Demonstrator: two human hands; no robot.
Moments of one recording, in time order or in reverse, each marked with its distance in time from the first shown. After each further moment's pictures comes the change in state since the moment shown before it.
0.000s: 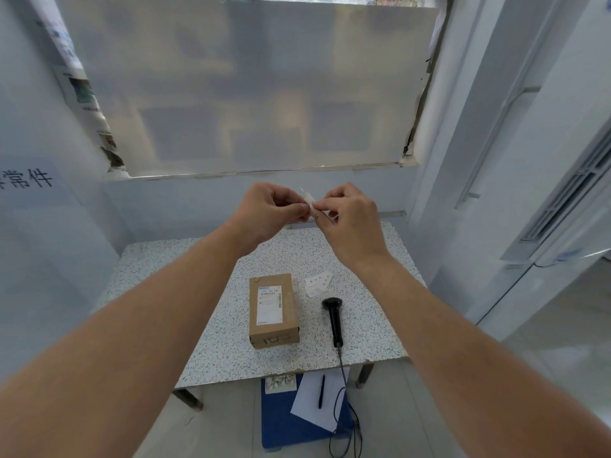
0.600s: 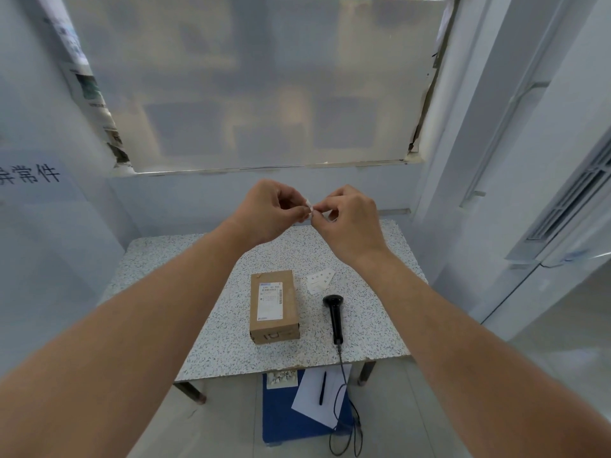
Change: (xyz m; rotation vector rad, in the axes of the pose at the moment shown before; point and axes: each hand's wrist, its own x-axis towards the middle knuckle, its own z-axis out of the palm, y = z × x) left_hand -0.010 0.015 0.009 0.270 0.009 0.023; right_hand -0.001 0.001 -0.005 0.024 -0.061 0.077
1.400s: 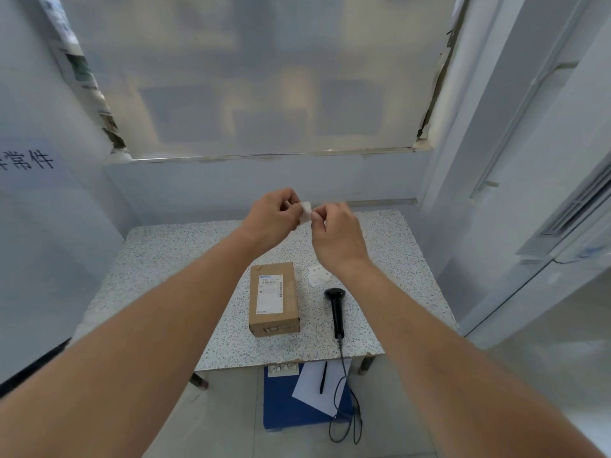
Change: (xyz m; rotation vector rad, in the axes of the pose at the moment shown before) left_hand 0.020 -0.044 0.030 0.039 0.053 -0.196; right_hand -0.002 0.027 0.054 -0.003 -0.142 0.278
